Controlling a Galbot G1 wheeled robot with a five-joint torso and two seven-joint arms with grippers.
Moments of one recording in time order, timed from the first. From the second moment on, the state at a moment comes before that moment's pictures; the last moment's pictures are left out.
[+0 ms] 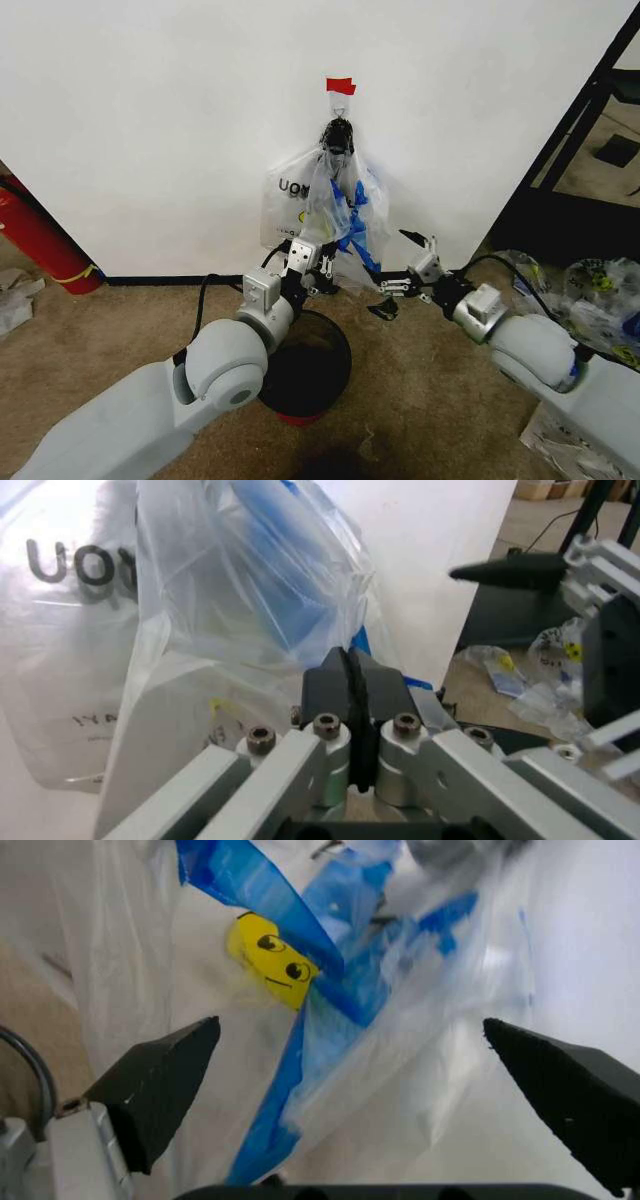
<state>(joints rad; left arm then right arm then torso) 0.72 -0.86 0.23 -2.27 -0.83 0.40 -0.53 -0.82 0.57 -0.07 2.06 0.30 -0.10 0.00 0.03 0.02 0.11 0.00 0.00</state>
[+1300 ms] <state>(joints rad) 0.75 -0.86 0.22 -2.31 -0.83 0.41 -0.52 -0.43 0.67 -0.46 1.93 0.21 -0.38 0.01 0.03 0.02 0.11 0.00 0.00</state>
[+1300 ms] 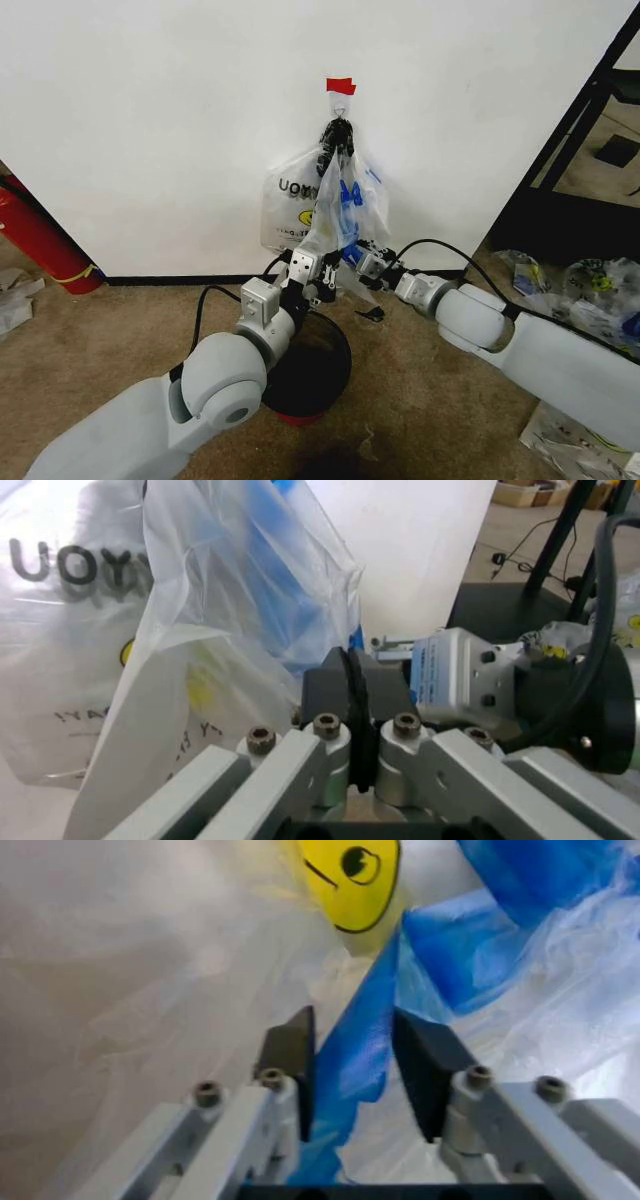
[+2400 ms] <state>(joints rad) 0.88 -0.86 0.04 -2.27 -0.79 0.39 -0.45 -1.09 0.88 0.34 2.21 0.63 -0.08 0.18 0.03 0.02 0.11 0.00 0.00</state>
